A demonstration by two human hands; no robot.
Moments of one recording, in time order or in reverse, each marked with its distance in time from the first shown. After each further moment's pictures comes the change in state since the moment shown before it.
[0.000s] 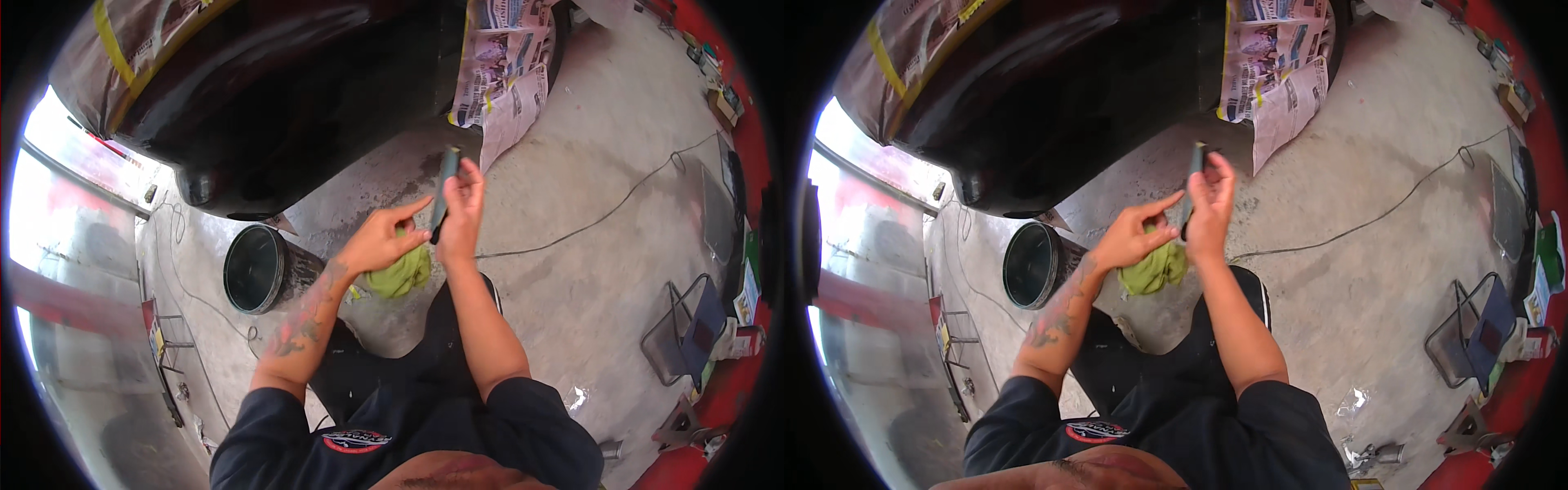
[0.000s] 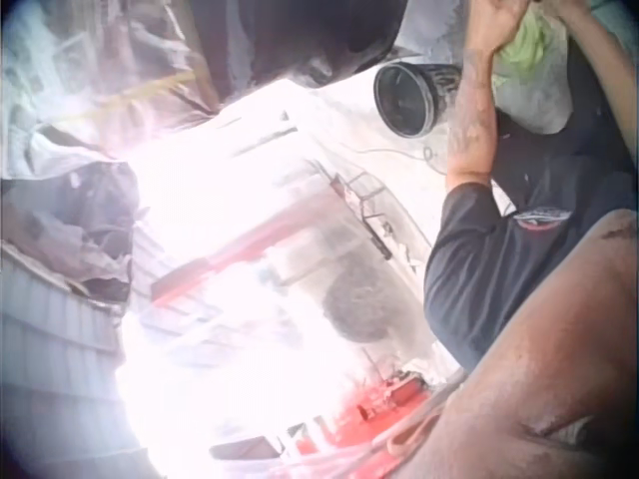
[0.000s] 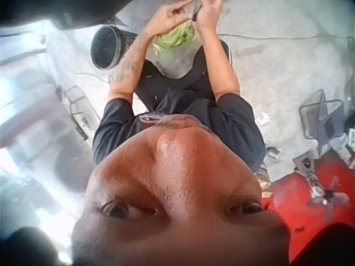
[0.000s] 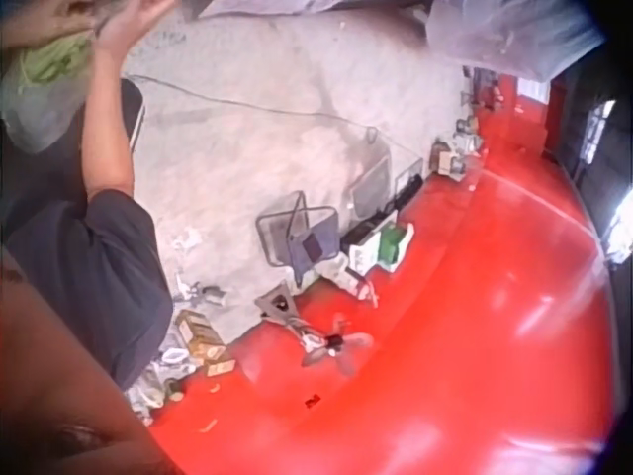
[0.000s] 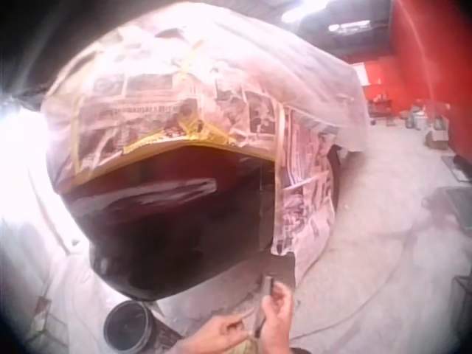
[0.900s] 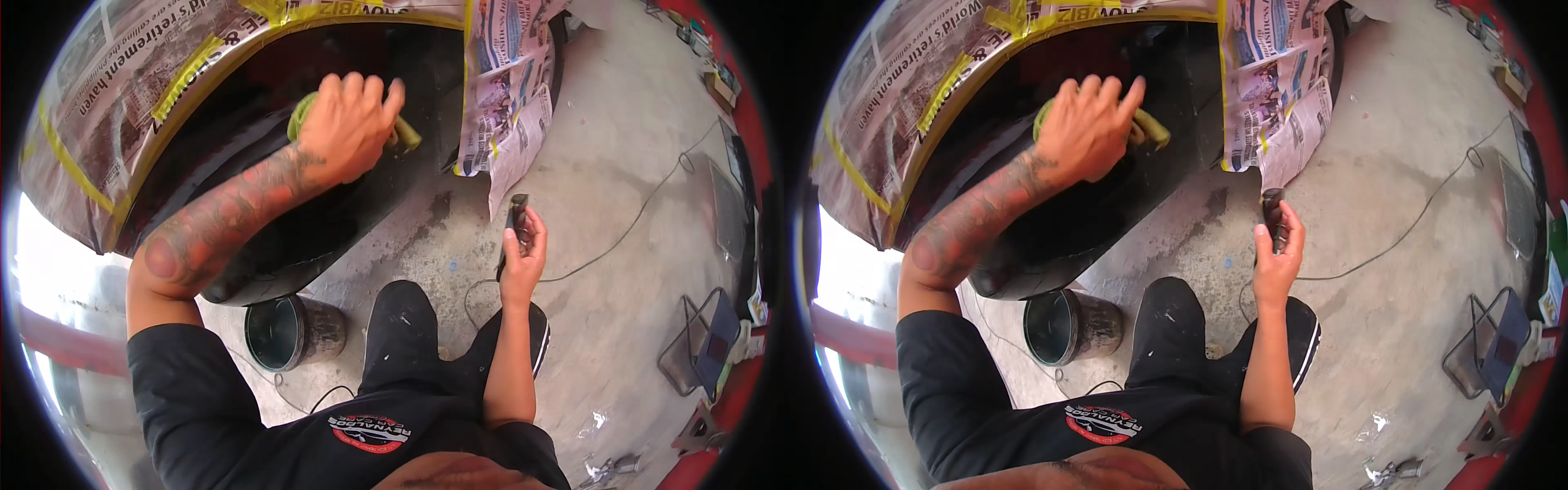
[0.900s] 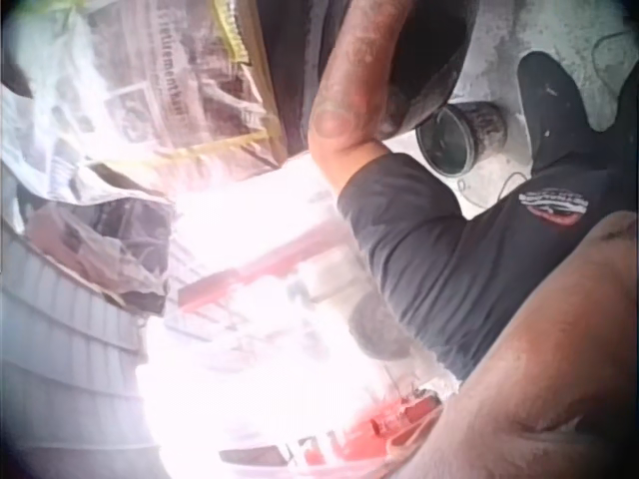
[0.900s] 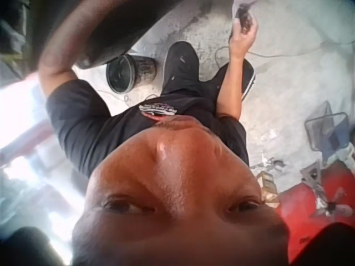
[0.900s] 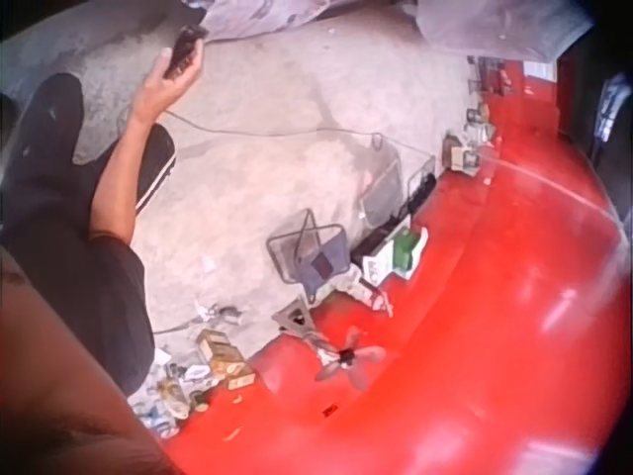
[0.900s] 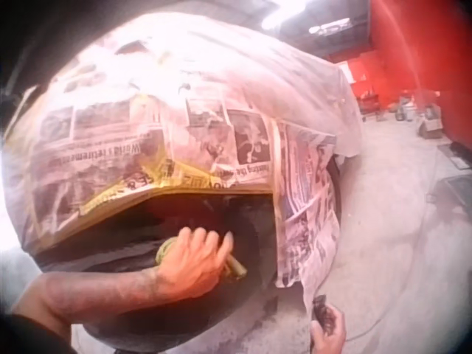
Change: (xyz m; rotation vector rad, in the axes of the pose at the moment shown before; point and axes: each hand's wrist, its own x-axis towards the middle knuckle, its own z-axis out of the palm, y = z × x) left_hand 0.189 0.119 -0.170 1.788 0.339 0.627; right_hand 0.088 -0.015 -0.063 -0.494 0.184 -0.226
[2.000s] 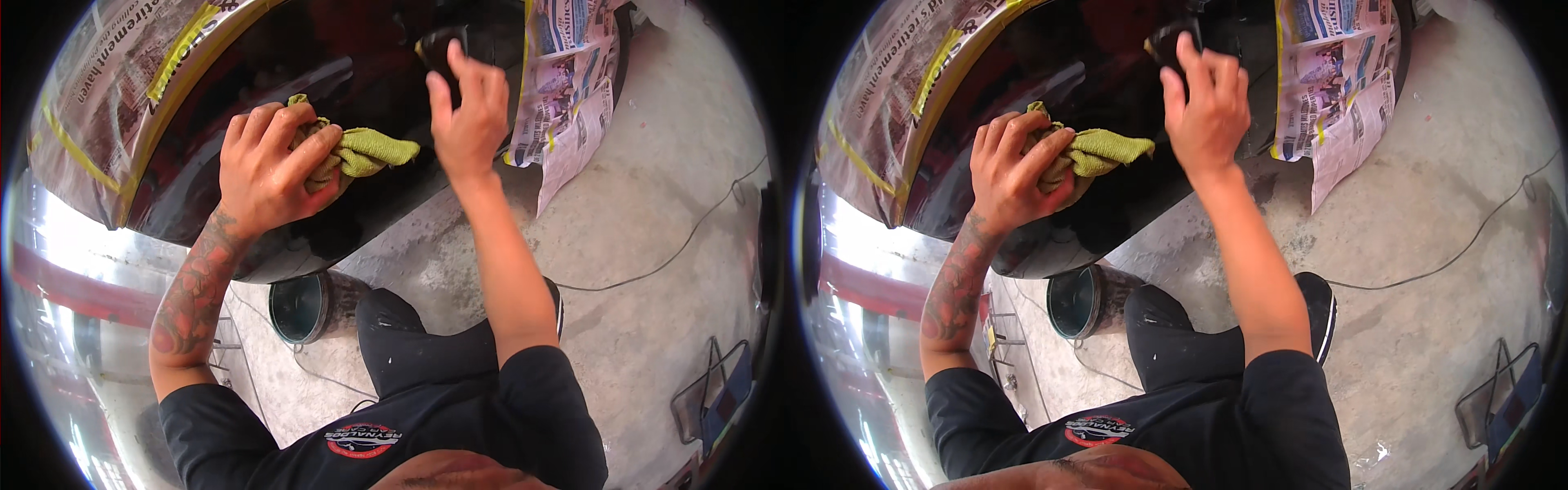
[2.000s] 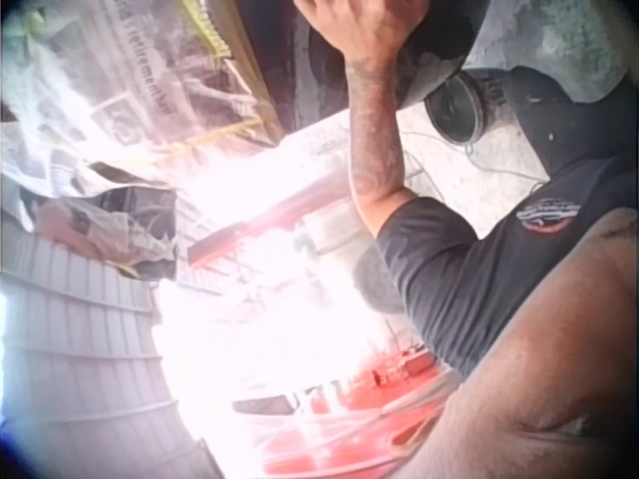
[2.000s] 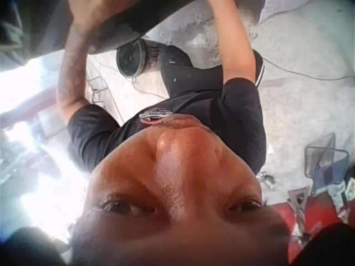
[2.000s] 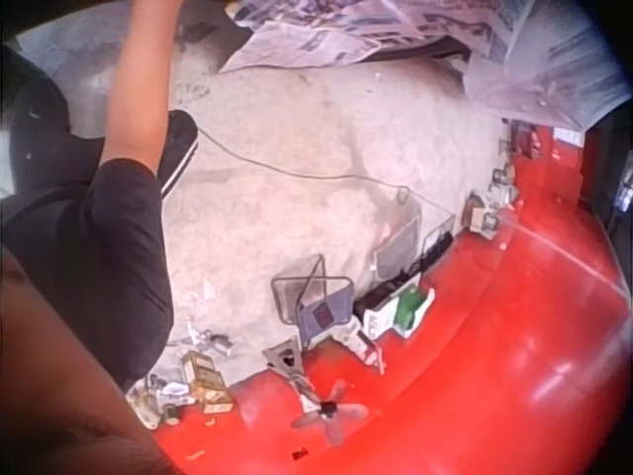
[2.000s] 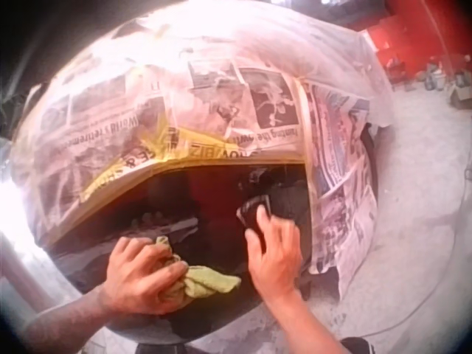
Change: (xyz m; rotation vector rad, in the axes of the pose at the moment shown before) left_hand -0.097 -0.028 -0.035 -0.209 0.134 -0.113; right_hand 0.095 -0.047 0.209 -0.253 0.059 -0.738
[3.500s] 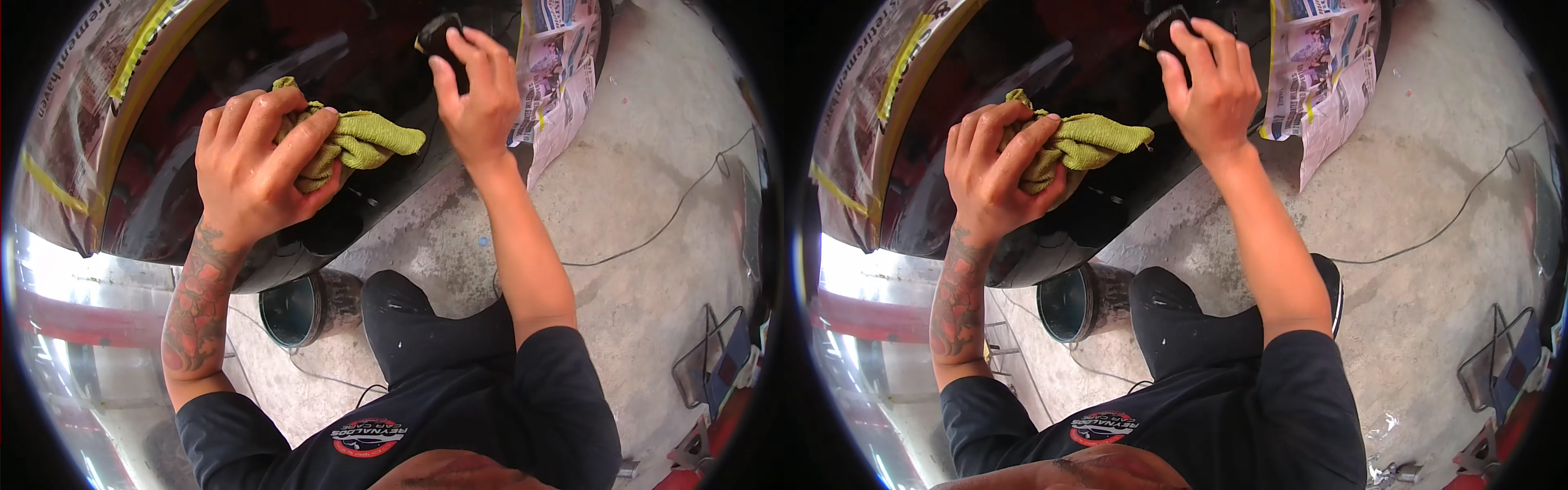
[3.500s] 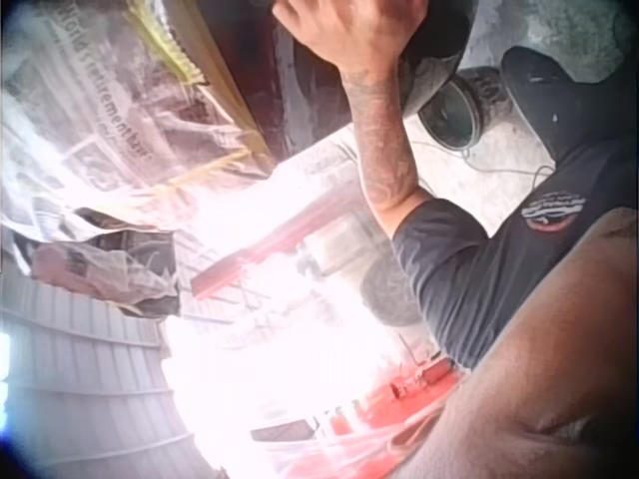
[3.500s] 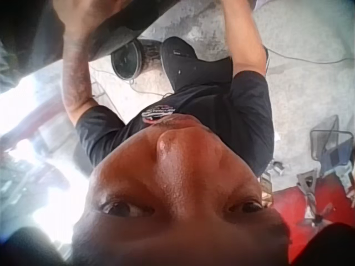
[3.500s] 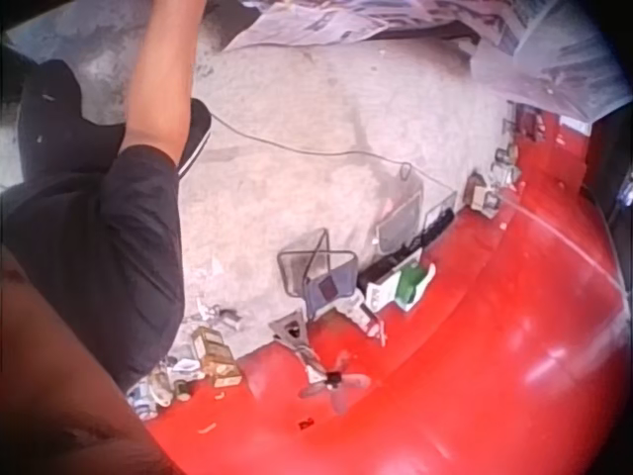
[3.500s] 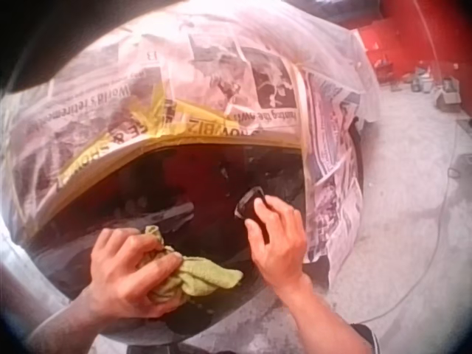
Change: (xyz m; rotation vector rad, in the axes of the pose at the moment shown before) left_hand -0.009 -0.005 0.004 -0.046 0.090 -0.024; right_hand 0.007 0.019 0.008 -0.037 0.095 -0.249
